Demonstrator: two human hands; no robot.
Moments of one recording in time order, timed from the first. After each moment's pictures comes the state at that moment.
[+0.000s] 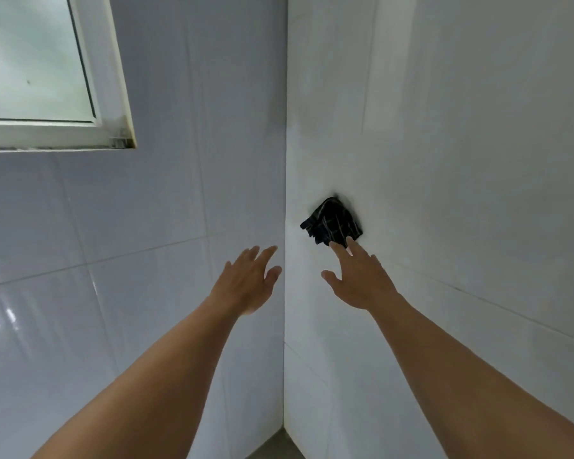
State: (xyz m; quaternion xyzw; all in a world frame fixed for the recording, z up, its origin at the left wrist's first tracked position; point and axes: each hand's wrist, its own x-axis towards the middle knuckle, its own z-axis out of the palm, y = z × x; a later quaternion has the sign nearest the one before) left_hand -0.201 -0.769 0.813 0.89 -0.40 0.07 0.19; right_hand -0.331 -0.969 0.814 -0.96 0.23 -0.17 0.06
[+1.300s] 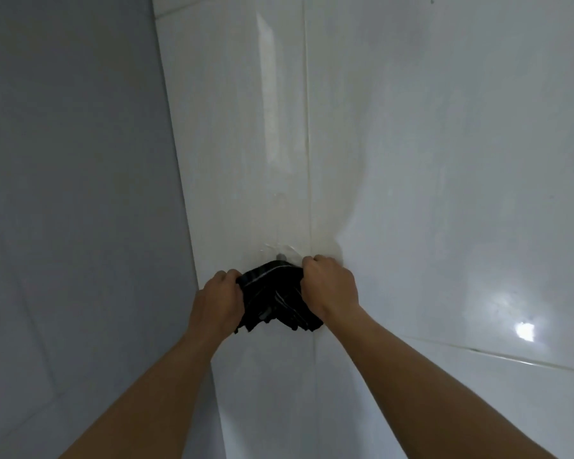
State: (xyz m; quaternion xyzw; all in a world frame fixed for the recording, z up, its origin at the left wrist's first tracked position) left_hand 0.041 -1.020 0.821 0.72 -0.58 0.16 0.34; right_hand -0.164 -1.083 0.868 -0.85 0.42 -0.30 -0.09
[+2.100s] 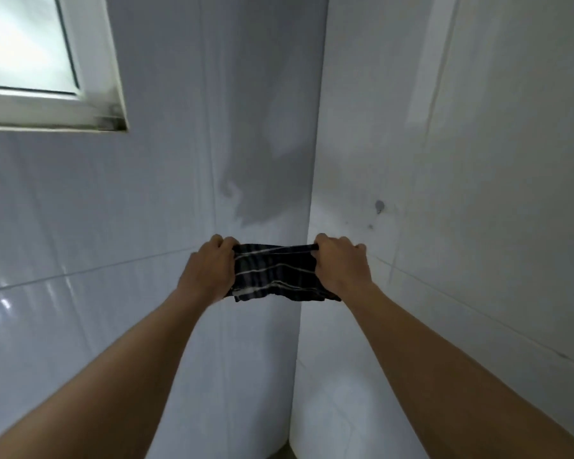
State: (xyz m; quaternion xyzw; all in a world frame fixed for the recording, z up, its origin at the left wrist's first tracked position) left_hand -0.005 -0.786 0.795 0.87 -0.37 0.21 0.24; right_hand -0.148 -0.989 0.827 -0.95 0.21 -0.24 0.01
